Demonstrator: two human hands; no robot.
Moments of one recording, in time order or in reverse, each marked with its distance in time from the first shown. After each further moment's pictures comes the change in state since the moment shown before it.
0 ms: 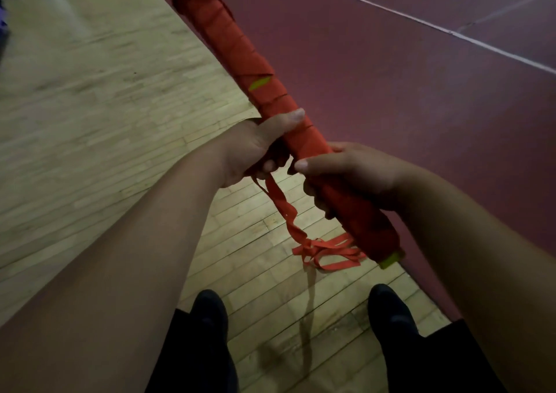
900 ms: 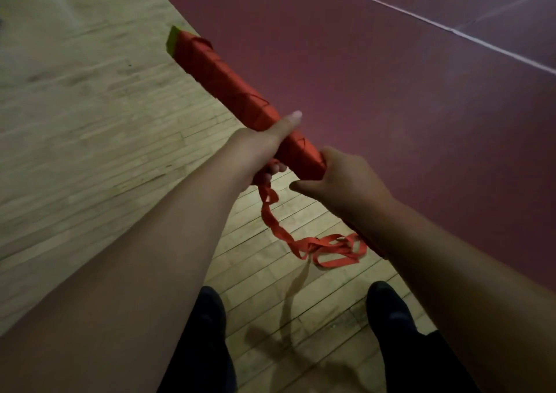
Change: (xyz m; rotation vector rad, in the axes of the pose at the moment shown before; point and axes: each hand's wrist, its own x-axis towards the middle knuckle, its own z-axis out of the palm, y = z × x) left_hand 0.016 -0.018 0.019 0.002 0.355 -0.298; right_hand 0.033 0.038 0.033 -0.801 0.612 -0.024
